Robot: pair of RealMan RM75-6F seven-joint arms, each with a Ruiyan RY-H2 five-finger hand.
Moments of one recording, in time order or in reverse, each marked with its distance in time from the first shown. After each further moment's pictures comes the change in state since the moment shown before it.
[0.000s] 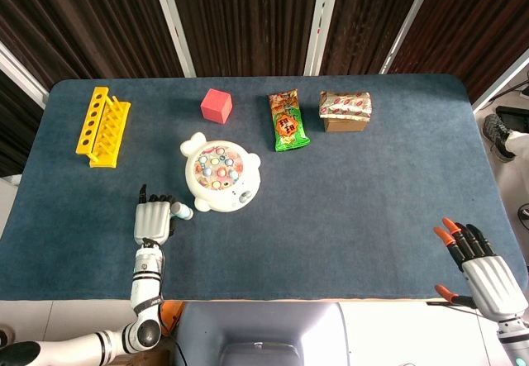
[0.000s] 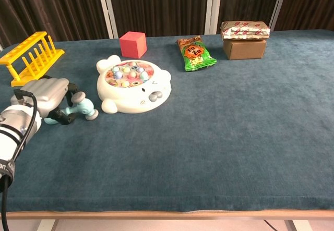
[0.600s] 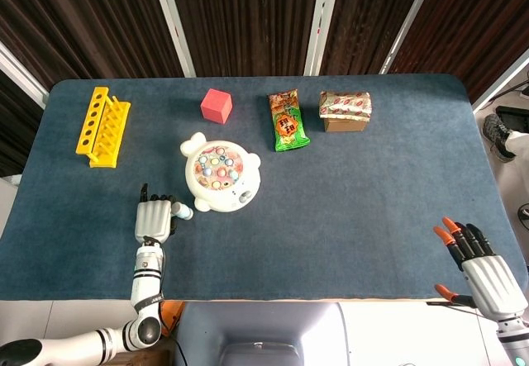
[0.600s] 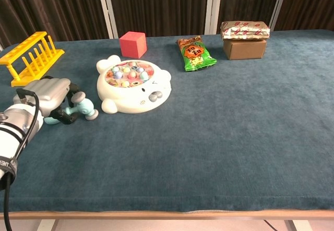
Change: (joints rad) left arm -0.017 0.000 -0.002 0.018 -0.017 -0.016 -0.015; right arm 0.002 -0.001 0.001 0.000 0.003 -0.005 -0.003
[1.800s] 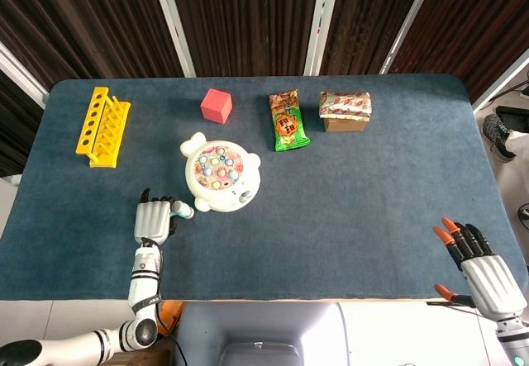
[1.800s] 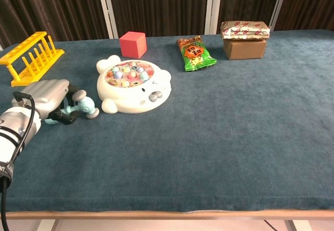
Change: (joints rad) left arm 0.009 -0.002 0.034 0.051 0.057 -0.007 -0.115; right arm 0.000 -0.002 0.000 -0.001 0.003 -0.003 -0.006
